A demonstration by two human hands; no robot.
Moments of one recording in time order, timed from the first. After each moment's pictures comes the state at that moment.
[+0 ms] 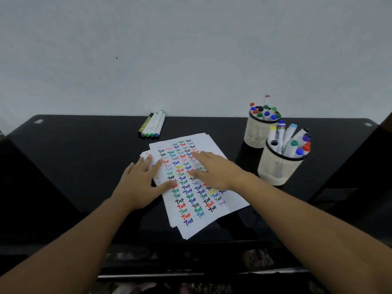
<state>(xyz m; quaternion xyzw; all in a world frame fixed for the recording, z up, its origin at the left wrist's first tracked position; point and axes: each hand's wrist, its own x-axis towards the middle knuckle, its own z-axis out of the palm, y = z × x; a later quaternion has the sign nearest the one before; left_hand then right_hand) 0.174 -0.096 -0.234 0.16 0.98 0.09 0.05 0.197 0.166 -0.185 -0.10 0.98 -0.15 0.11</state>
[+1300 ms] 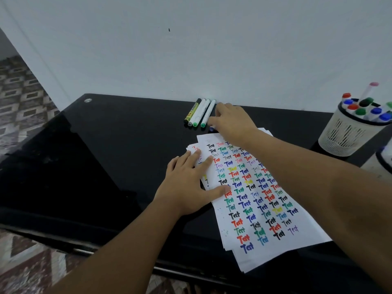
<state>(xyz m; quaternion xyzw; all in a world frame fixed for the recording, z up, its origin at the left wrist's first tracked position) 0.170 -0.097 -0.236 0.15 0.98 0.15 0.04 0.012 0.088 -0.204 -0.27 0.94 0.11 -0.17</state>
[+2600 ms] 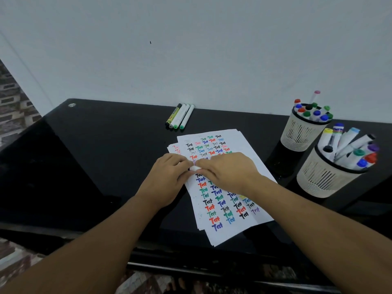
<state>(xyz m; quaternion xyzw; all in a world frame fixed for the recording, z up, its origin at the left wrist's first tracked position) 0.174 -0.104 -0.250 0.28 0.92 0.20 -0.18 0.176 0.117 -0.196 -0.26 0.97 0.05 -0.01</state>
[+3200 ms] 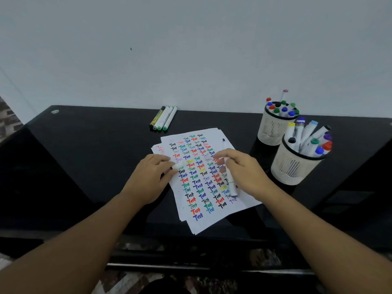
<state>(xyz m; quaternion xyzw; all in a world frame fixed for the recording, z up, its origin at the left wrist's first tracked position) 0.178 -0.104 -0.244 0.25 0.94 0.18 -0.12 0.238 0.182 -0.189 0.00 0.88 -0.48 -0.02</state>
